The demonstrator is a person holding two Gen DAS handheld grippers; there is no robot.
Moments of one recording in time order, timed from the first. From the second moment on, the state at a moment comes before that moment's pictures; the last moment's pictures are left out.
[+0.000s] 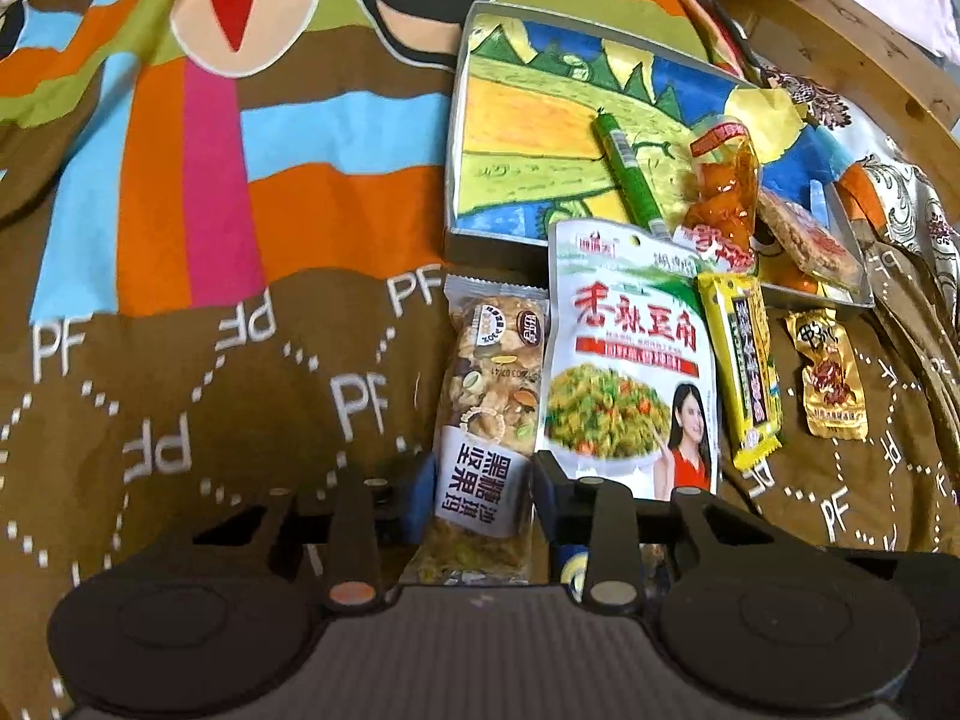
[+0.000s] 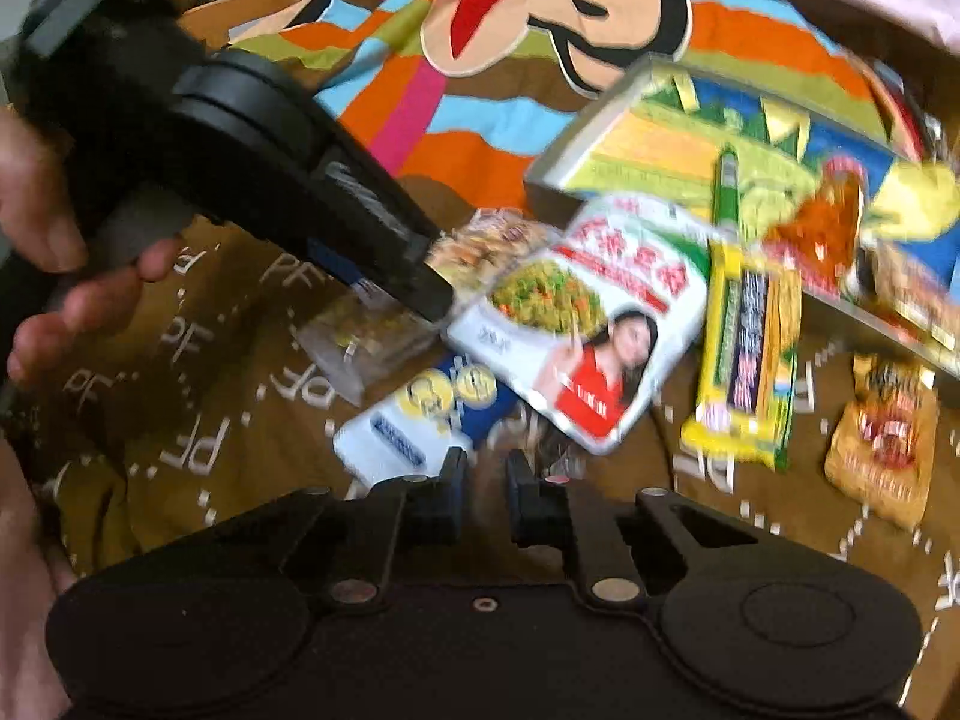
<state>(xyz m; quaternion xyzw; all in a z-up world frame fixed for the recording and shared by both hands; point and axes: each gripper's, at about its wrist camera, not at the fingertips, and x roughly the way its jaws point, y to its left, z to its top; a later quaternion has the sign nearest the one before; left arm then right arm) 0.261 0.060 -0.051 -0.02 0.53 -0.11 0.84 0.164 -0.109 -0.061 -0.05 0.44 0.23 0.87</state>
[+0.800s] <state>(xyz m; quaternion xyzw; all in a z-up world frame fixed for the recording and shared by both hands) 0.269 0.083 -0.056 -0.08 0.54 -0.07 0.84 0.175 -0.092 -0.063 -0.06 0.44 0.21 0.87</state>
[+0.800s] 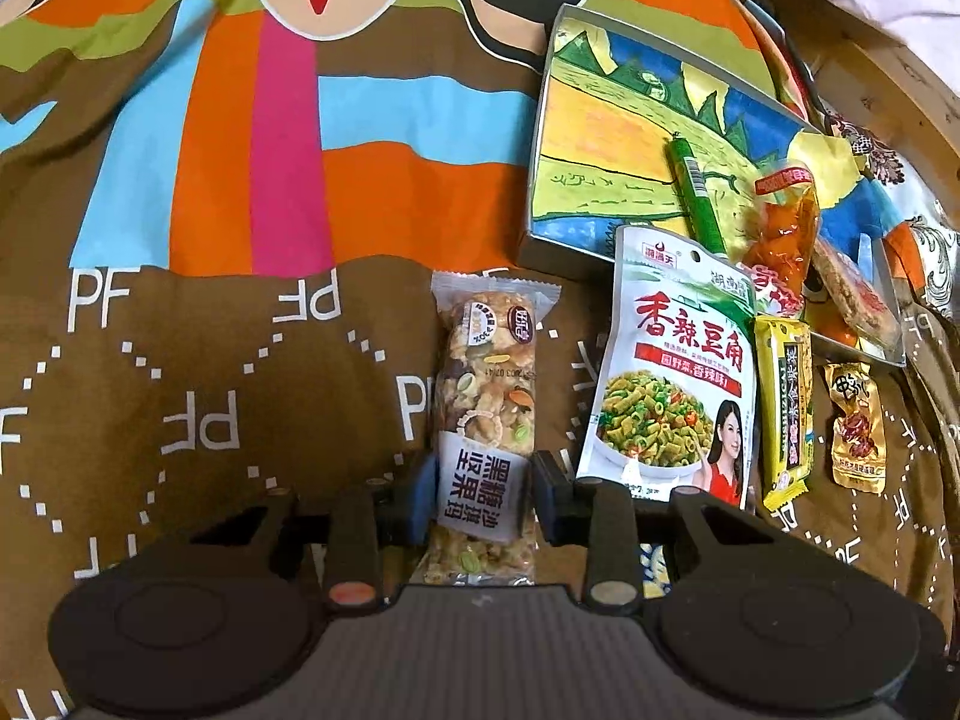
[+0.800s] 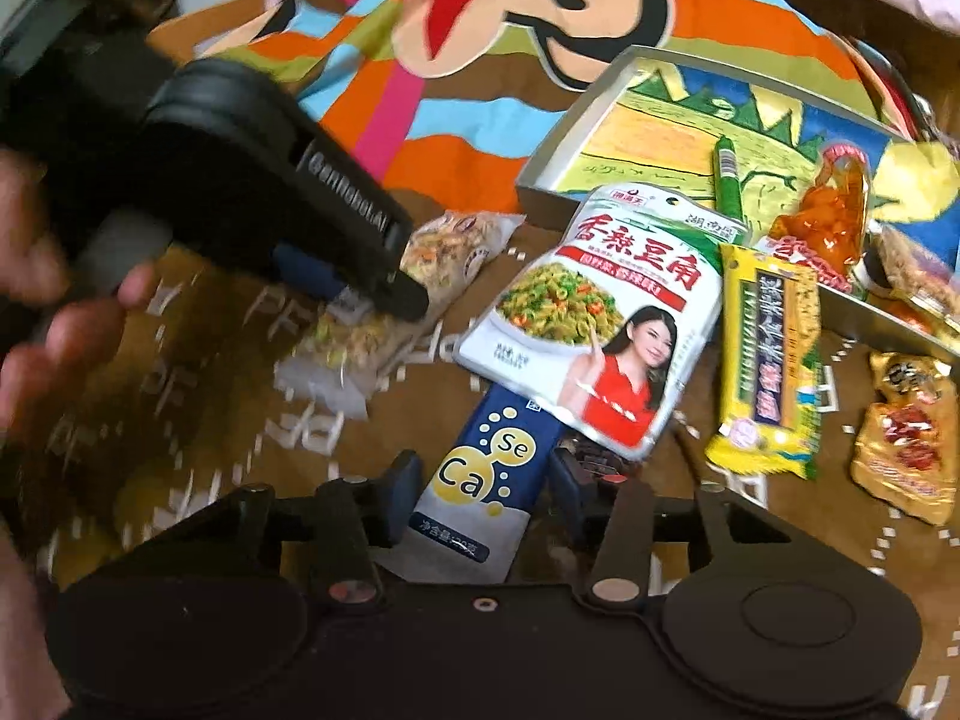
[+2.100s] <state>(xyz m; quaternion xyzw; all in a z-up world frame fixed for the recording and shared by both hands) 0.202 0.069 -0.007 -0.12 0.46 -0.06 0.88 0.067 -0.126 -0.031 -0.31 0.23 0.20 0.90</state>
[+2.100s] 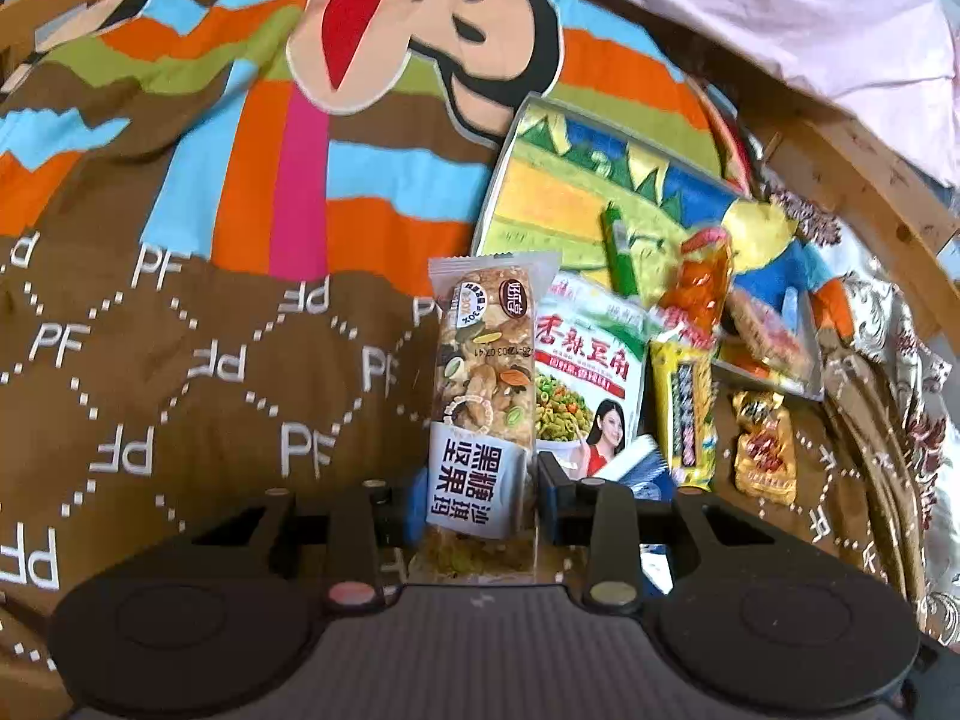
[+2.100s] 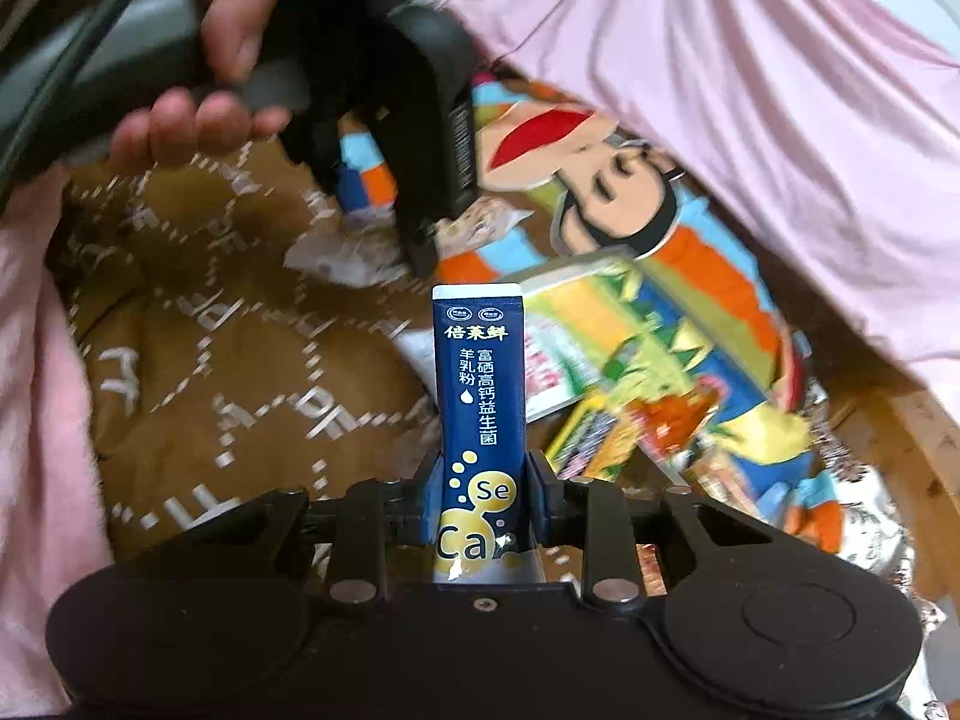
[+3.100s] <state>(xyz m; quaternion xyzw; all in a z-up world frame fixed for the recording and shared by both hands) 0.372 0.013 -0.027 -0.17 0.28 -0.10 0.94 0.314 -0.168 -0.025 -0.15 0.19 0.07 0.97</state>
